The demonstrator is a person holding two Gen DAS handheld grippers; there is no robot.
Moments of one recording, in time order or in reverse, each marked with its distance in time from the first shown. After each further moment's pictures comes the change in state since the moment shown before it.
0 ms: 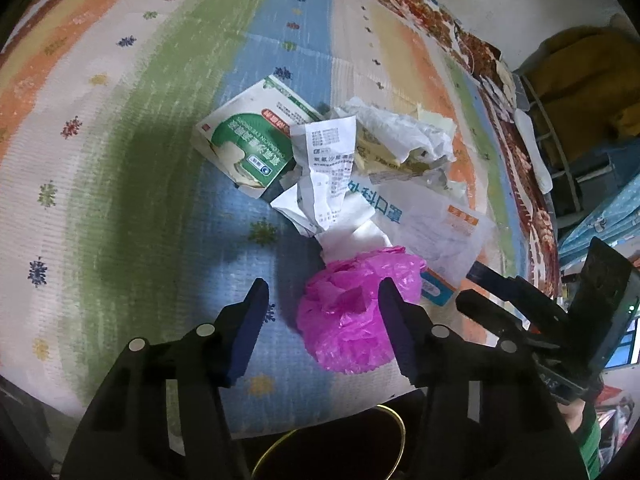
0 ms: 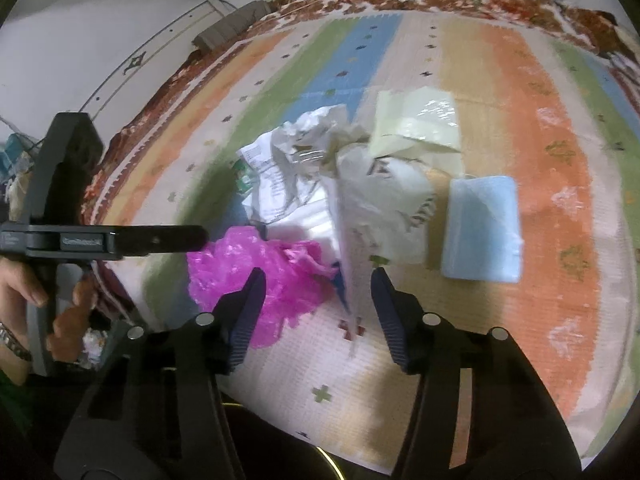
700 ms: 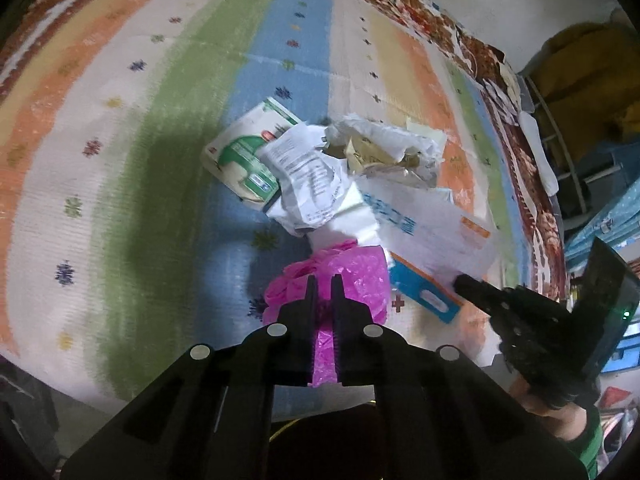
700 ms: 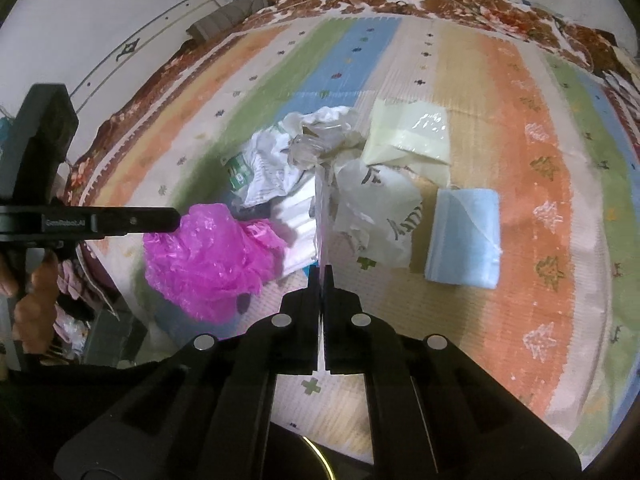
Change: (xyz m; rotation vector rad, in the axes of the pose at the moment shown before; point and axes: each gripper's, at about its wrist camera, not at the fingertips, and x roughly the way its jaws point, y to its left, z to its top) left arm -0.031 -0.016 0.003 0.013 -0.028 0.058; right arm -0.018 0.010 0.006 -0.030 0.012 -0.076
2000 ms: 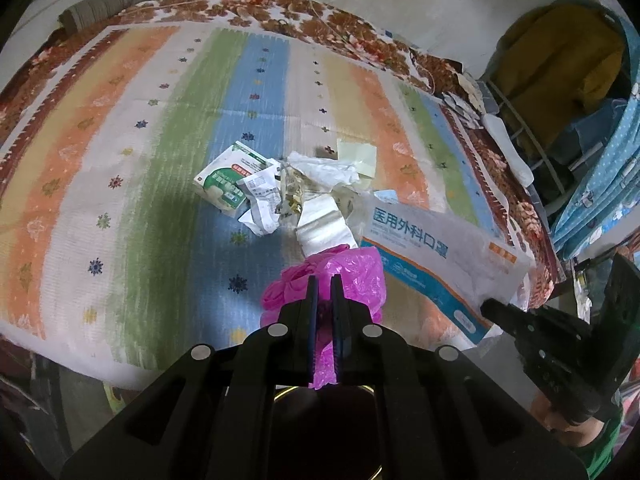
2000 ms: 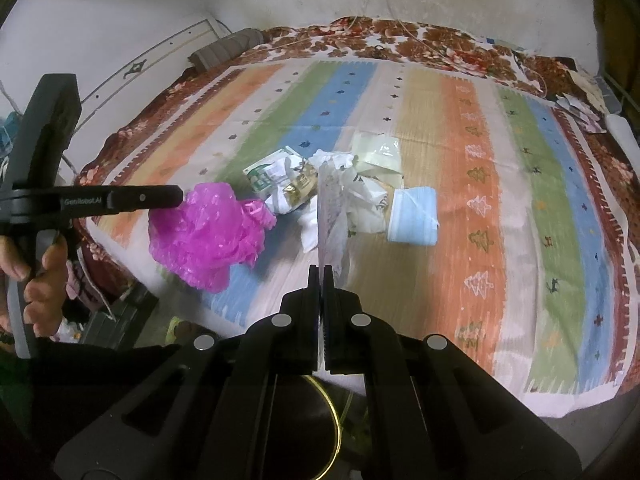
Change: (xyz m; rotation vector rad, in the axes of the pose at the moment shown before) left arm -0.075 -0.051 -0.056 0.123 -0.160 0.003; right arm -0.120 0.036 -0.062 -0.010 -0.123 -0.098
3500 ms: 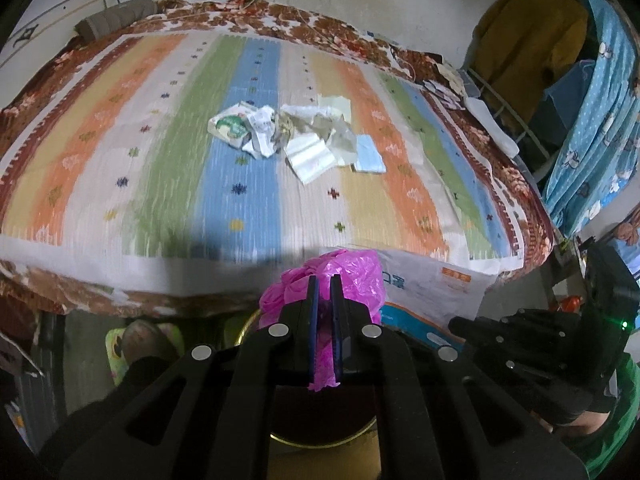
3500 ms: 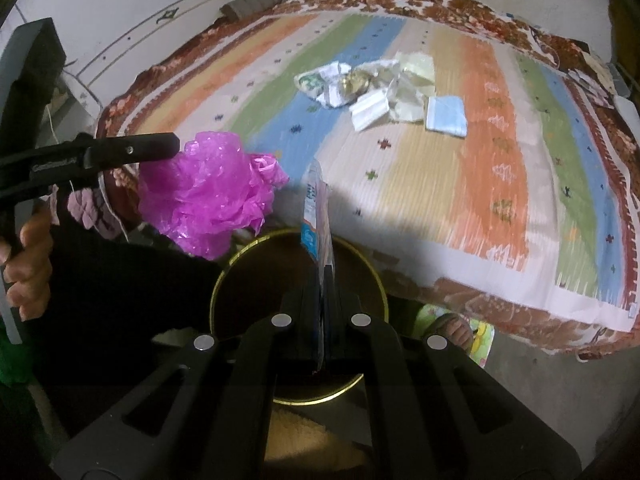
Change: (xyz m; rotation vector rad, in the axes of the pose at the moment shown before) left arm -0.056 -0.028 -0.150 0.053 -0.051 0.035; right arm -0.034 0.060 -0.133 -0.070 0.137 0.026
